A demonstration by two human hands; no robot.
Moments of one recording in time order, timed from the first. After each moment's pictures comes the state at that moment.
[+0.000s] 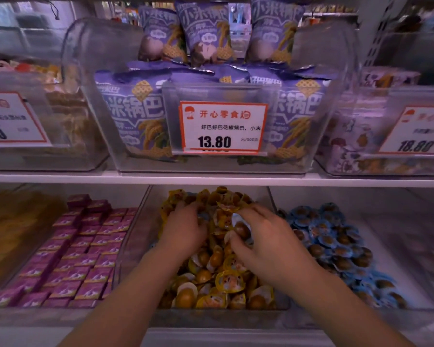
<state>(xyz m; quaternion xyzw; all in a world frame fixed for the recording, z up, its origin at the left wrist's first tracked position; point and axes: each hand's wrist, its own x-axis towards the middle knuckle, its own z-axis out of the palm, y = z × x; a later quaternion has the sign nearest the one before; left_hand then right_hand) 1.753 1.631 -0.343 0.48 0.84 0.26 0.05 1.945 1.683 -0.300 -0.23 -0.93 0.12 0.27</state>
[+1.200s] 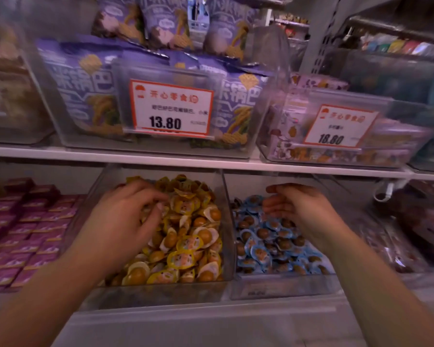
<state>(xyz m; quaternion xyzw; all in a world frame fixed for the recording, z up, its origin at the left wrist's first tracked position) 1.791 1.559 -0.288 0.60 0.72 0.34 -0.07 2.044 1.750 -0.265 -0.42 -0.58 0.61 0.35</state>
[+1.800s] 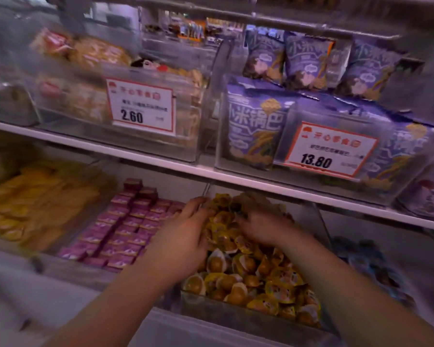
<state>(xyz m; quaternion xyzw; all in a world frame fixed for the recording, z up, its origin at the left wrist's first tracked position) 1.725 1.511 -0.317 0.53 0.78 0.32 -0.01 1.823 1.712 -0.306 -0.25 -0.96 0.10 0.05</state>
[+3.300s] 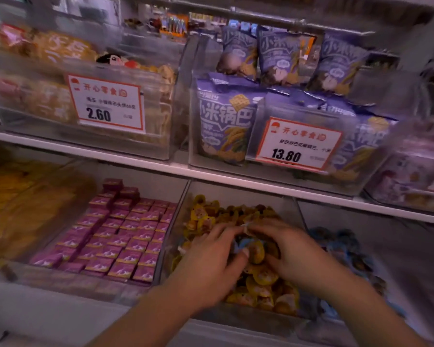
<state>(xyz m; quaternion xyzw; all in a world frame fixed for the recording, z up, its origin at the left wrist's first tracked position) 1.790 1.546 -0.335 0.58 0.74 0.33 0.08 1.935 1.686 -0.283 -0.19 -0.97 0.14 0.08</state>
